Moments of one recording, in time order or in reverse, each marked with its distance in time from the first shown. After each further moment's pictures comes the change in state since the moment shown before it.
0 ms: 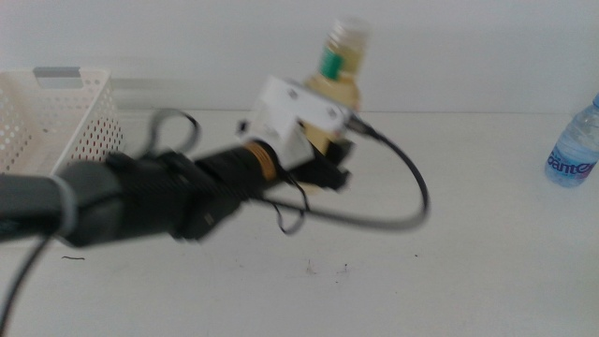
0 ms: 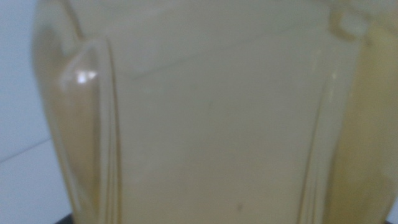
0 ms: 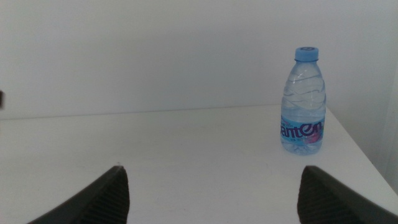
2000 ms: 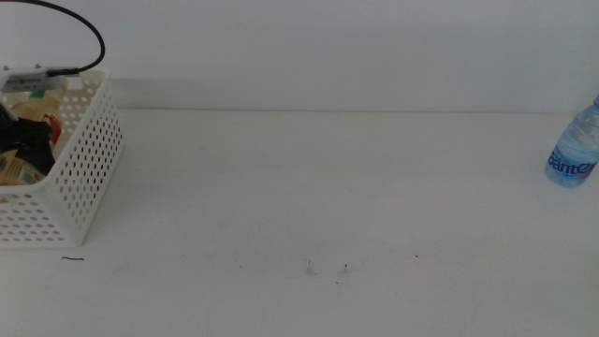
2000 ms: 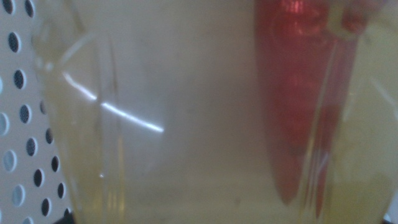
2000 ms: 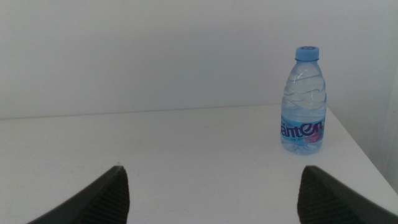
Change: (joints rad) left arm 0.973 0.460 -0.919 -0.331 1.599 0.554; right arm 0.000 0.000 0.000 0.000 0.000 0.000
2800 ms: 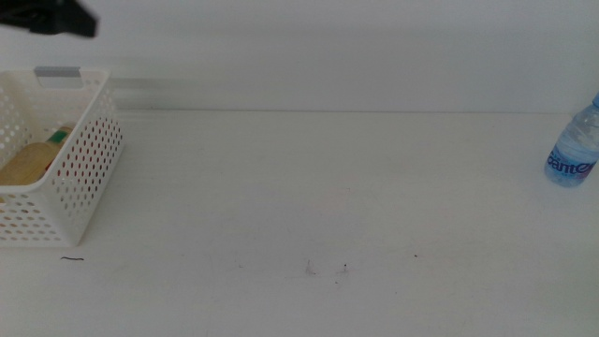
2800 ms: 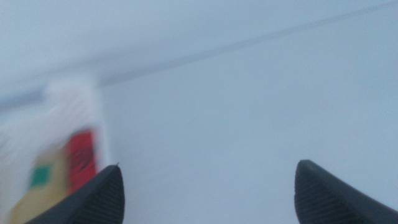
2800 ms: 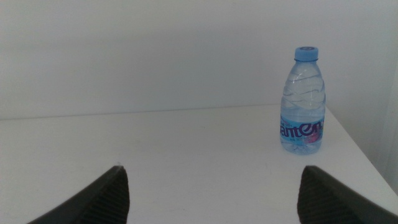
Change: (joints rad) left arm -0.198 -0.713 0.301 -0.283 -0.199 0.127; right arm 0.000 0.000 0.000 0.000 0.000 0.000
